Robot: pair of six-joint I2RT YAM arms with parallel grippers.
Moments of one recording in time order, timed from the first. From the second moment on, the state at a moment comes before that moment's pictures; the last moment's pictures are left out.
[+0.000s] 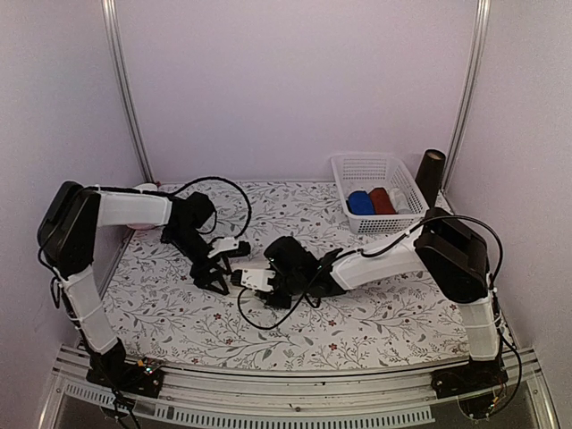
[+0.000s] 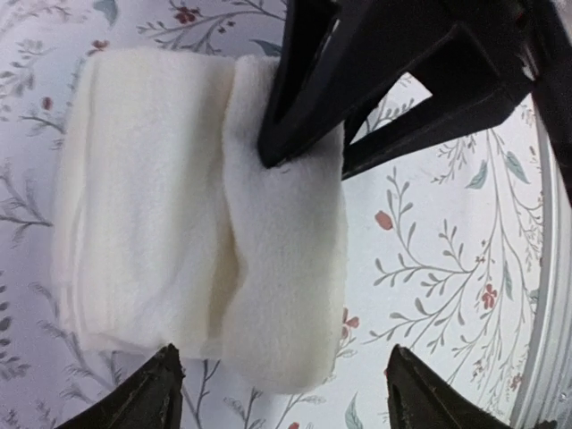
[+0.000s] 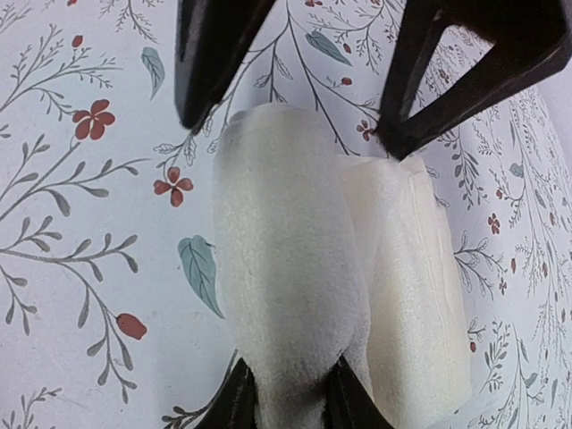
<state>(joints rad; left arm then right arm) -0.44 1.87 1.20 -0.82 0.55 0.96 1.10 2.18 1.39 0.03 0.01 -0.56</state>
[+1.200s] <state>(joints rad) -0.51 1.33 0.51 -0.12 0.63 1.01 1.05 2.24 1.62 -0.35 -0.35 -0.35</state>
